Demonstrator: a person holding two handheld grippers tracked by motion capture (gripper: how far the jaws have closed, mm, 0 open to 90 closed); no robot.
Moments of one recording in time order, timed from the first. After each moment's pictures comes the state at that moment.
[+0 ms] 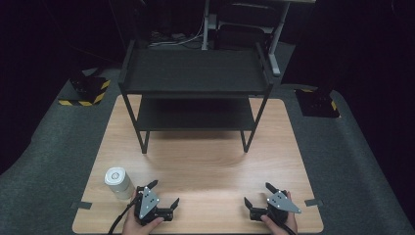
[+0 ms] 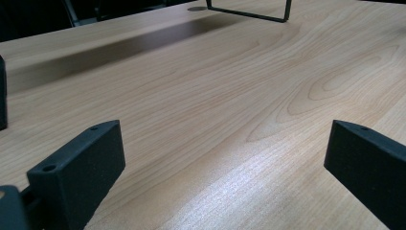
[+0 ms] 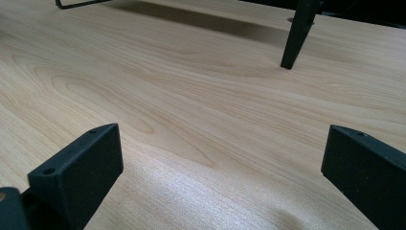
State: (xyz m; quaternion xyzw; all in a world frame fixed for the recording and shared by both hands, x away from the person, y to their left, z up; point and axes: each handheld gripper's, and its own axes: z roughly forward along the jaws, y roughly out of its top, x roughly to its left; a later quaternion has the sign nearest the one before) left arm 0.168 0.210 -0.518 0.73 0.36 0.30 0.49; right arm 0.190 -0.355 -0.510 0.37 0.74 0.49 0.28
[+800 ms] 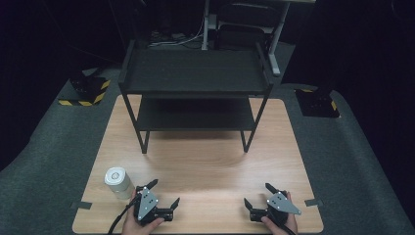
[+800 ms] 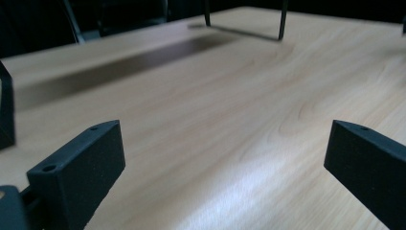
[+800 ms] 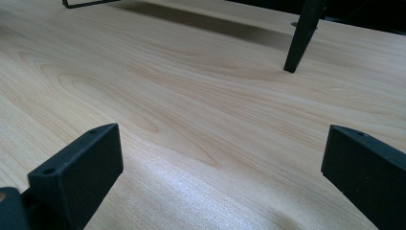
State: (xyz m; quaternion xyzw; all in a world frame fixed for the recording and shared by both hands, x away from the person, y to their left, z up) left arm 0.161 0.212 -0.510 0.72 0.36 0.30 0.52; right arm 0.188 -0.357 -0.511 0.36 0.74 0.49 0.29
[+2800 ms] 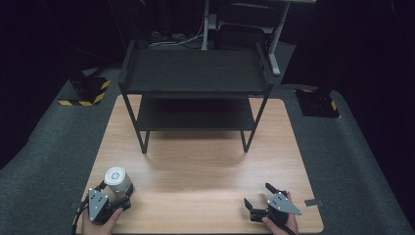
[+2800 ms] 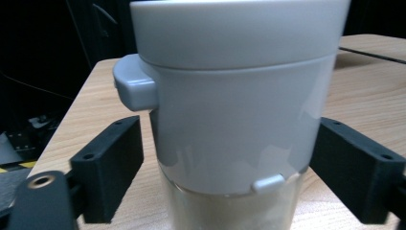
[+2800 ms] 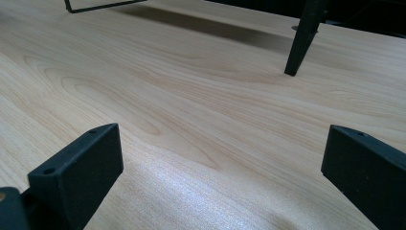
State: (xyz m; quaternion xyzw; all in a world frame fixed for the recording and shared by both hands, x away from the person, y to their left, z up) left arm 0.125 0.278 -0.526 0.61 0.48 0.41 0.48; right arm 0.188 -0.359 -0.514 0.35 0.74 0.50 0.29
